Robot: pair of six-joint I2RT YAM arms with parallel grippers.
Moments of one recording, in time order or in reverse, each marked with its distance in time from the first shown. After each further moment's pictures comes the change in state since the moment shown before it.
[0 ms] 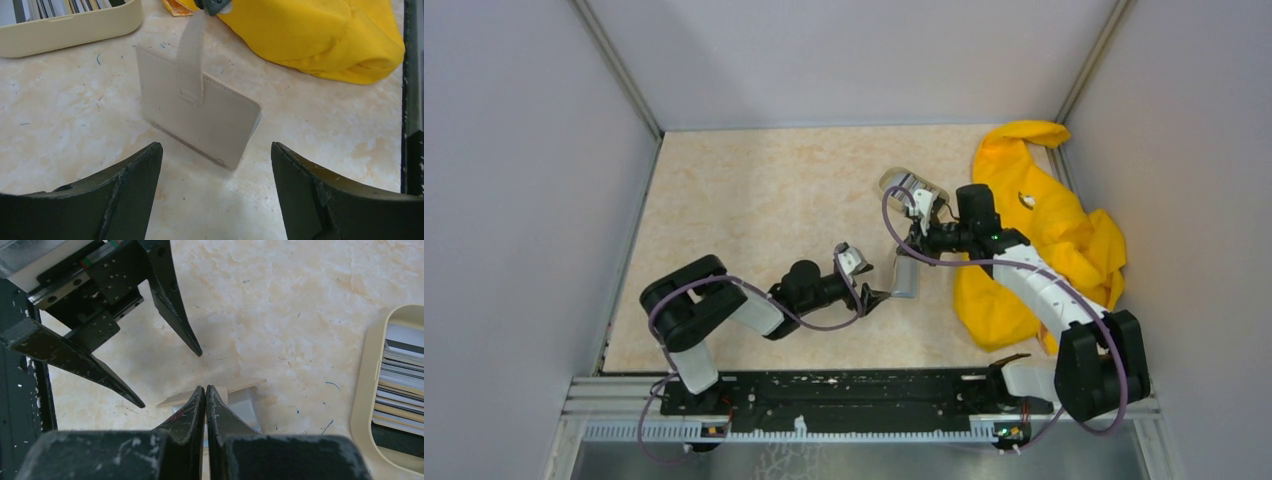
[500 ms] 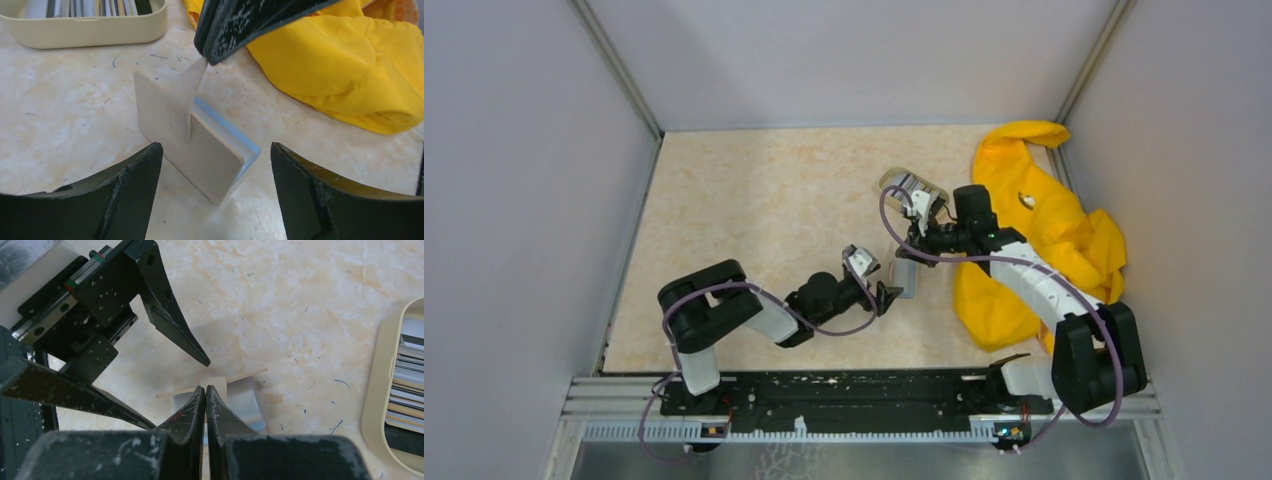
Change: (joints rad) left arm -0.117 0.101 0.058 0.099 -0.289 -0.117; right arm 0.003 0.037 0.000 -0.001 -0.007 -0.005
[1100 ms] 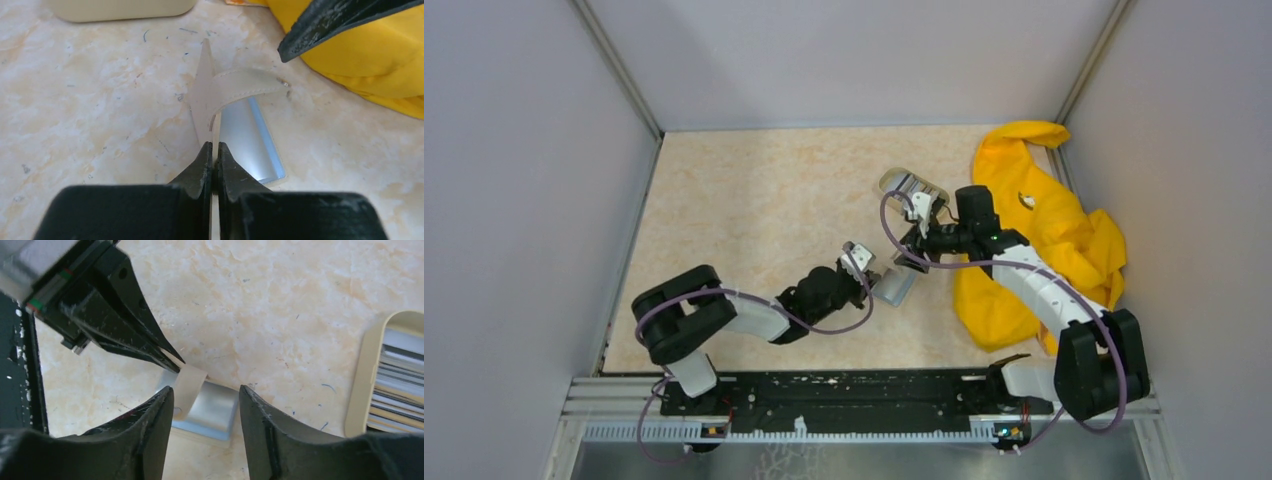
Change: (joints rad) left arm -0.020 -0.094 0.035 -0.260 -0.194 0.024; right arm 0.002 -0.012 0.000 -0.007 0.005 -0.023
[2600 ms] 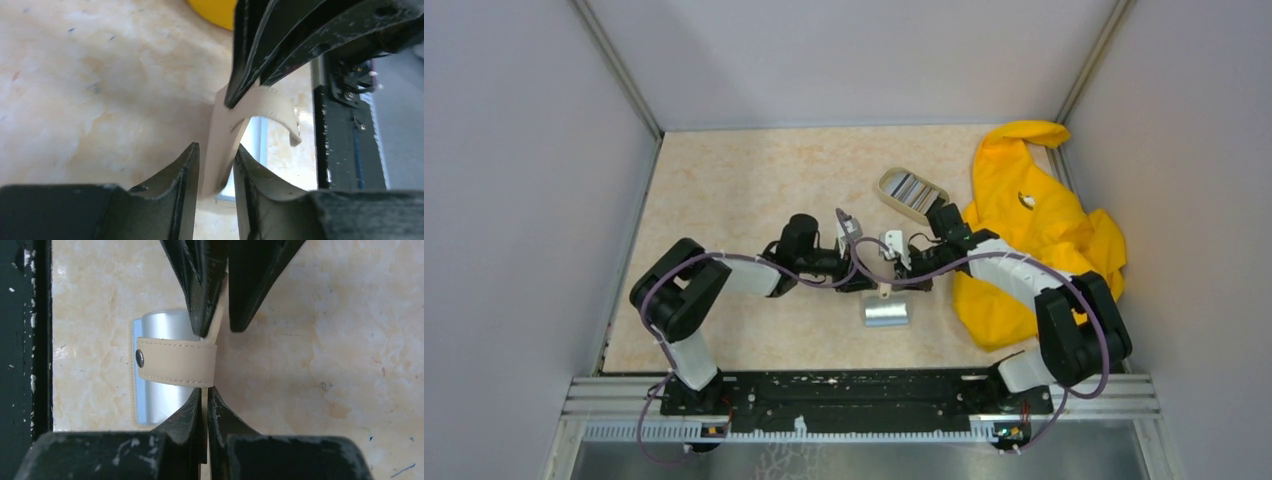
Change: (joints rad) left arm 0.383 0.044 0.200 -0.353 1.143 0.021; right arm 0.112 0.148 -0.018 -0.212 0.009 -0.398
